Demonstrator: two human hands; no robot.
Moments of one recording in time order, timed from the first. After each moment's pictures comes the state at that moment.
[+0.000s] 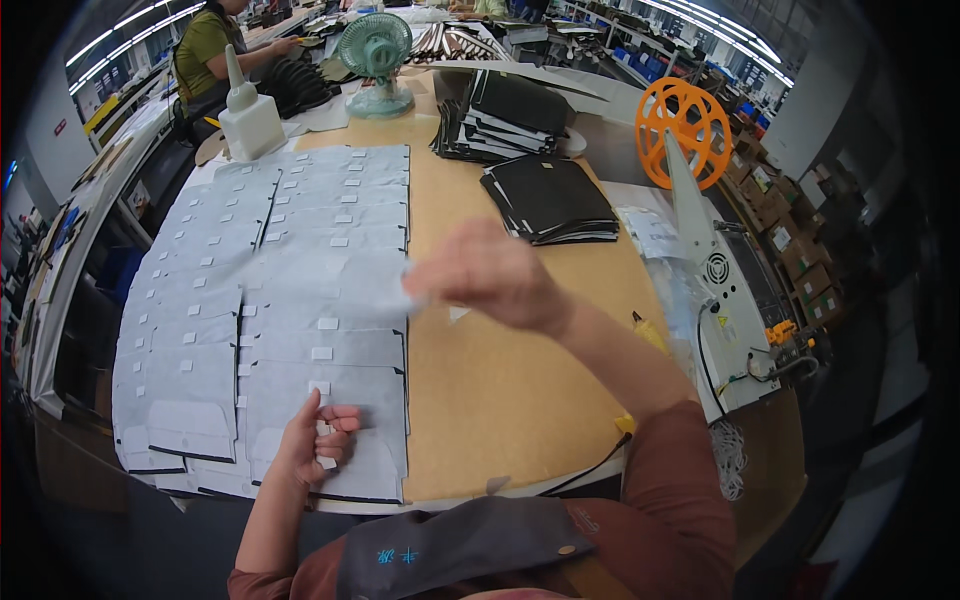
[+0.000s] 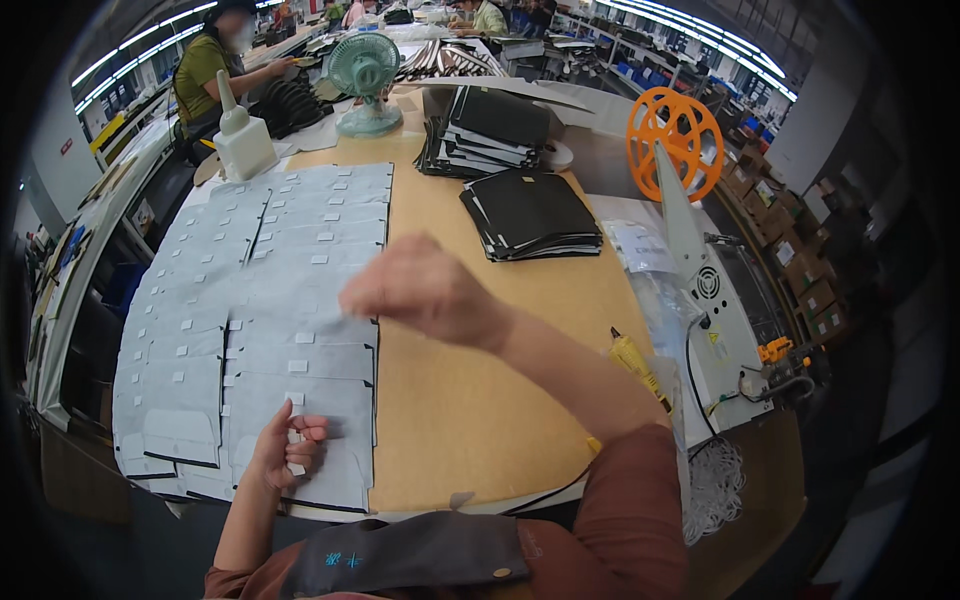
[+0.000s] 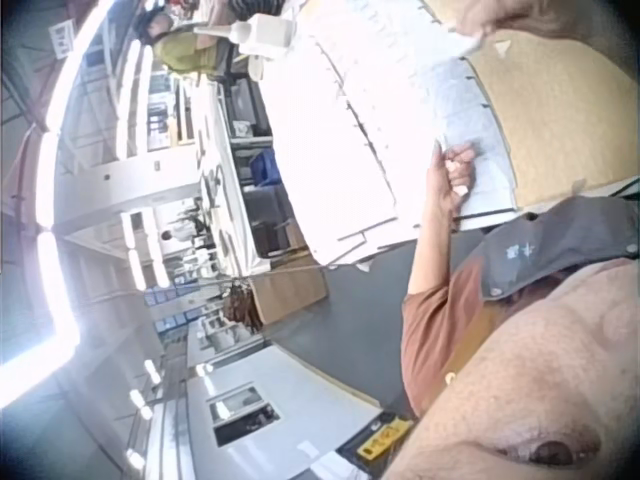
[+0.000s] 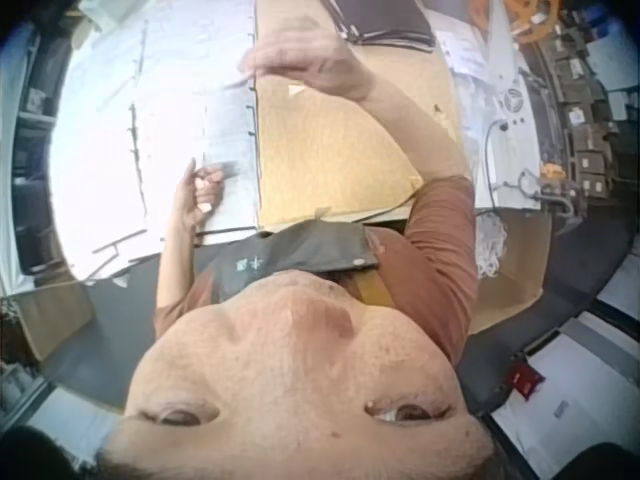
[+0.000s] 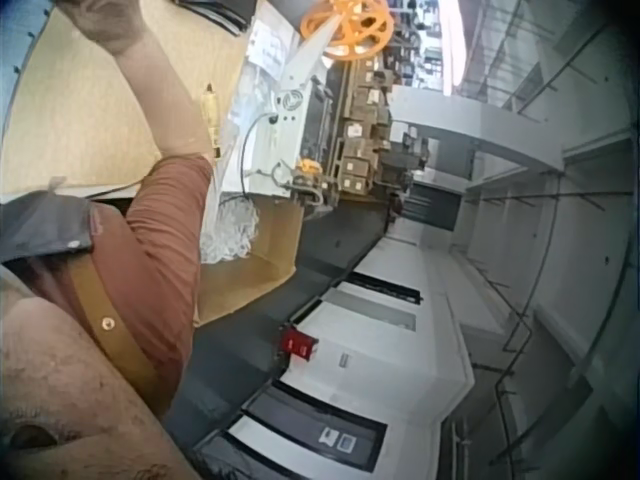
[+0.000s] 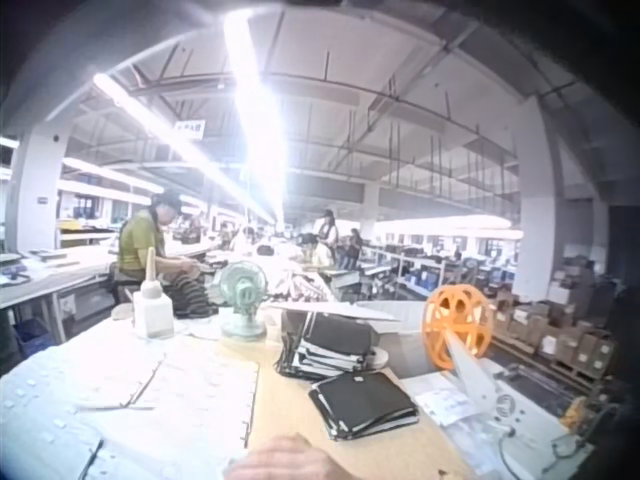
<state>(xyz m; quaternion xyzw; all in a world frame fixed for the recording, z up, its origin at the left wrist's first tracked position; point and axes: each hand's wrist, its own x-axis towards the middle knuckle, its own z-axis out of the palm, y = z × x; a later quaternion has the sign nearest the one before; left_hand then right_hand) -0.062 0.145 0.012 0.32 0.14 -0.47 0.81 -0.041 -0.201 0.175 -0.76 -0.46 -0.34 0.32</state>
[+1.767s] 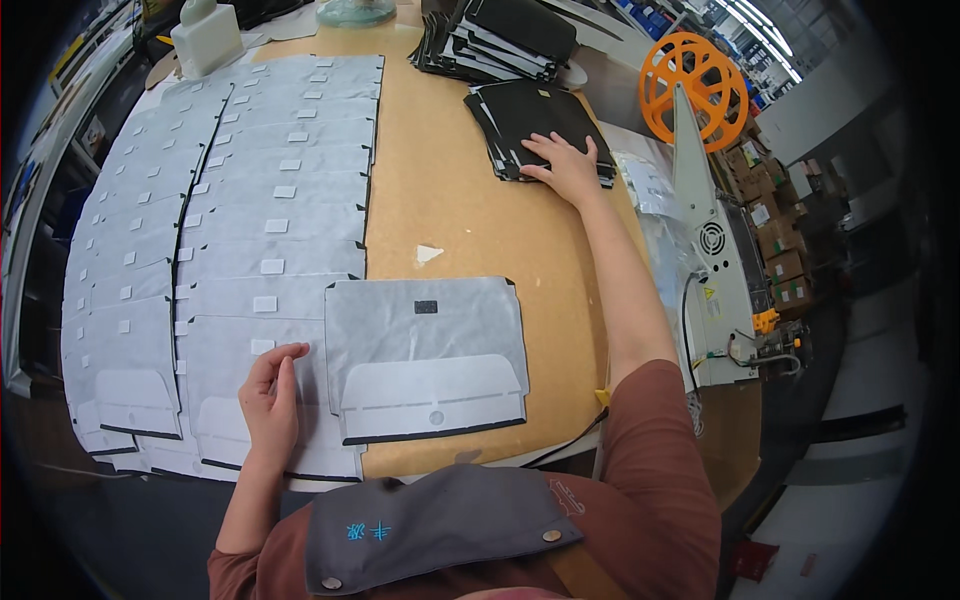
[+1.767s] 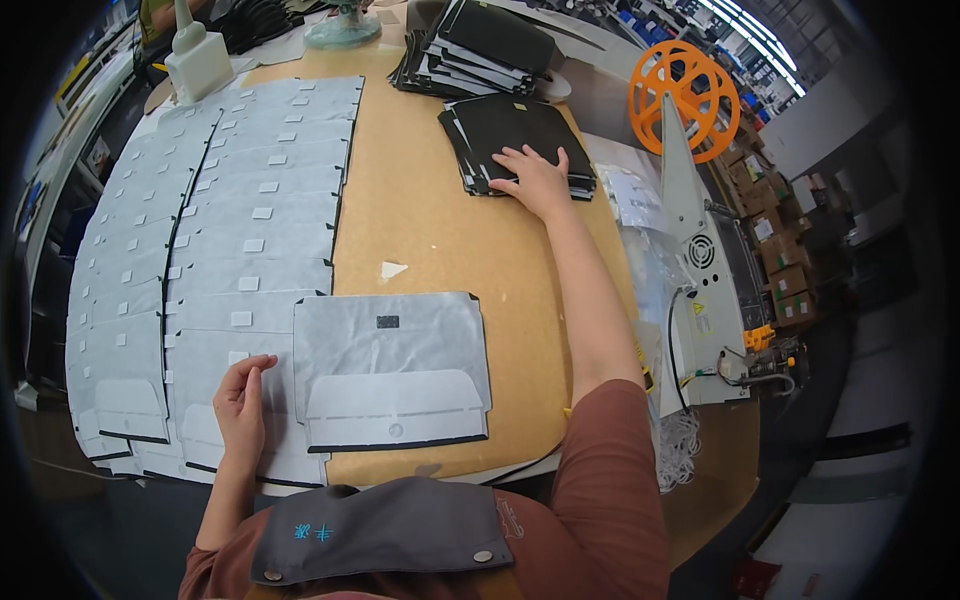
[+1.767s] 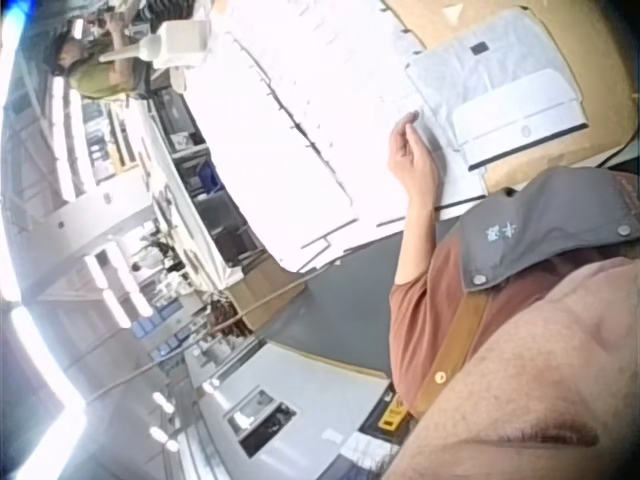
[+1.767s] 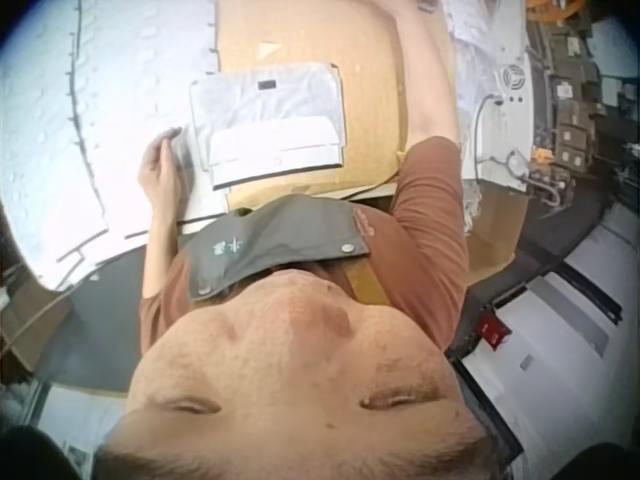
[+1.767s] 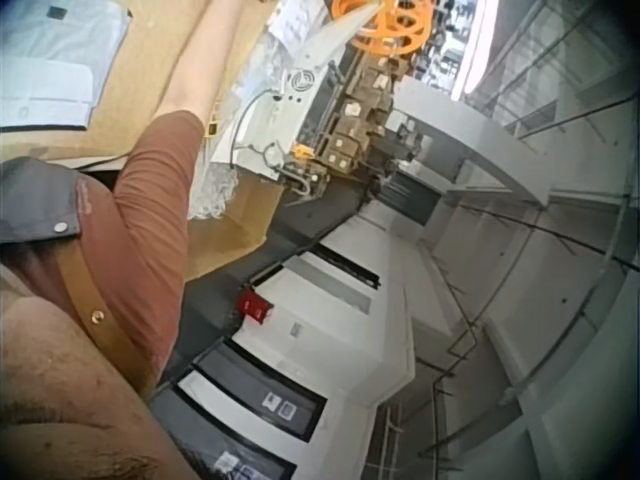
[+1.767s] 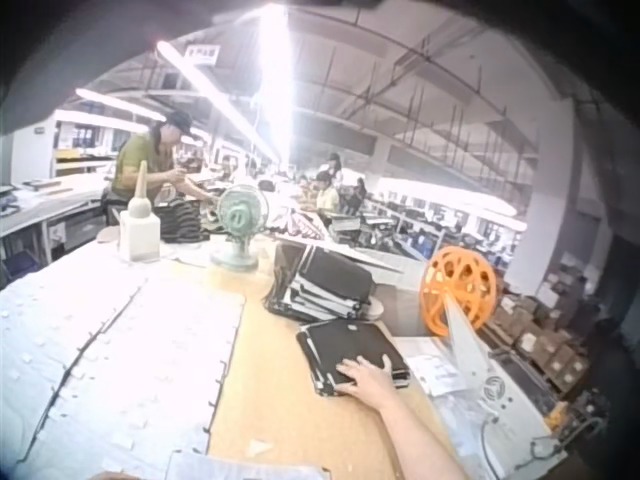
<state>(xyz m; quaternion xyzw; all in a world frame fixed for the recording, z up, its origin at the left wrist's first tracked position) -0.082 0.097 0.009 0.78 -0.09 0.00 0.62 0.051 -0.406 0.032 -0.99 0.06 -0.08 -0.02</state>
